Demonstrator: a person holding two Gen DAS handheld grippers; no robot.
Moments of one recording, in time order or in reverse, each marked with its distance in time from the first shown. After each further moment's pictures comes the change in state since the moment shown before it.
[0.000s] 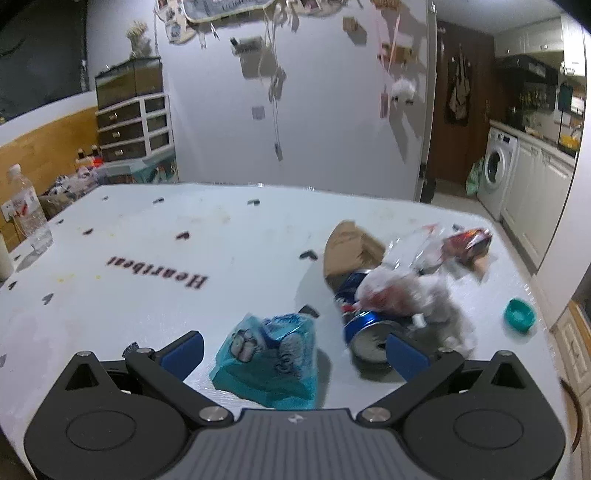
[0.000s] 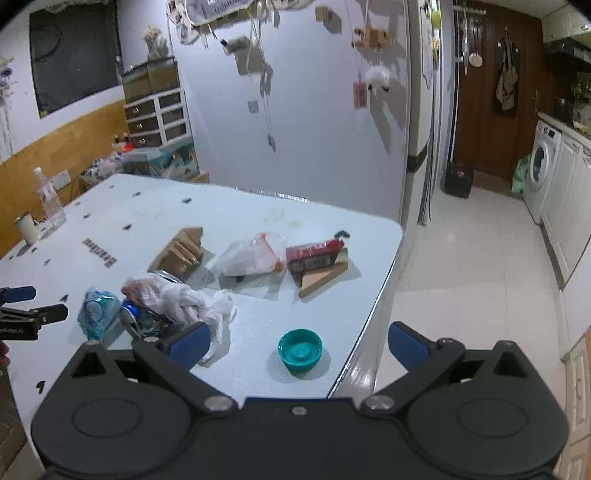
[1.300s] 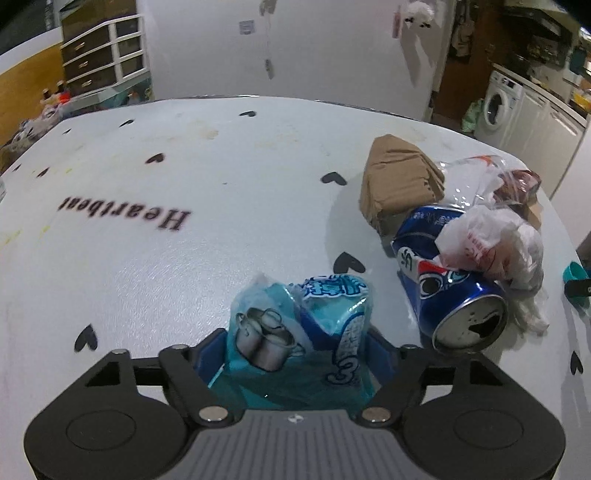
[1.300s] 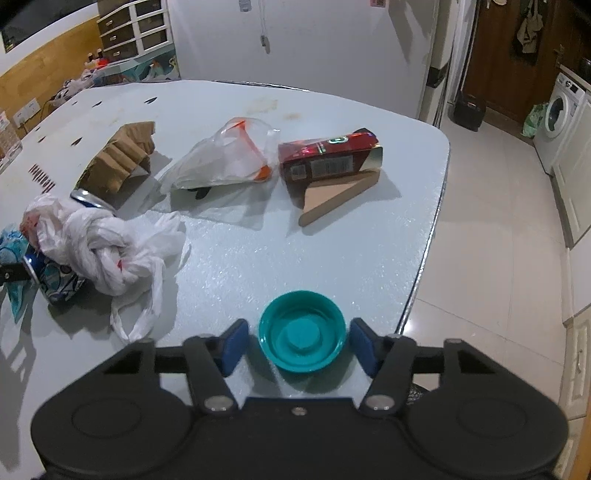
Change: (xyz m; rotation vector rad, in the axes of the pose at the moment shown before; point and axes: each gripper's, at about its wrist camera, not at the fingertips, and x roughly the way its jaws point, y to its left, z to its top) left arm 0.107 0.035 0.002 -0.009 0.256 -0.057; right arm 0.154 0.006 -0.016 -0.035 0.281 -0.040
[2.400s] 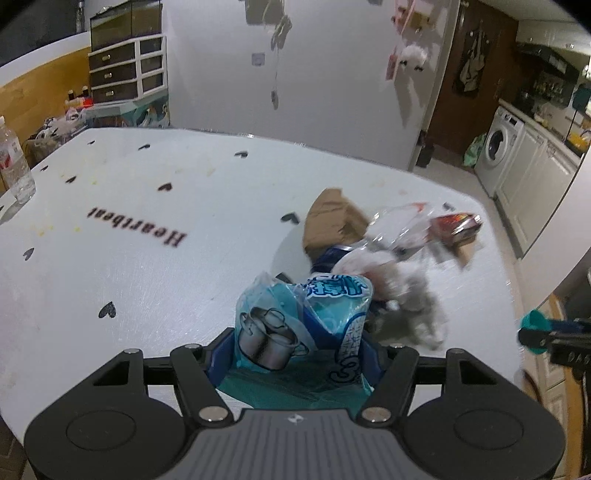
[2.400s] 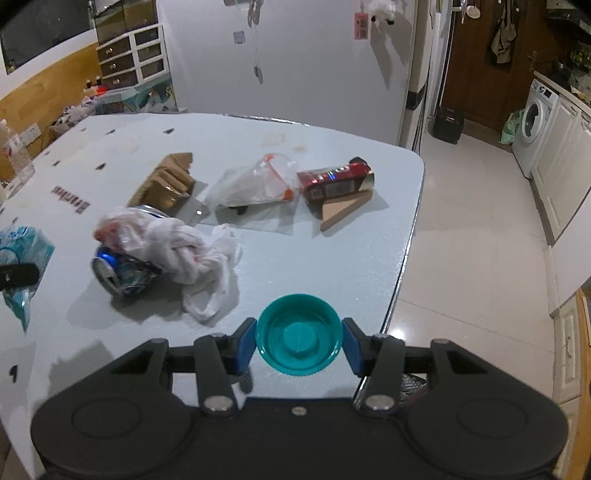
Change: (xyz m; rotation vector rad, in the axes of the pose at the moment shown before) left arm -0.114 -0.057 -0.003 -0.089 -0.078 -0.017; right arm -0.094 0.039 -0.028 0.047 -0.080 -0.027
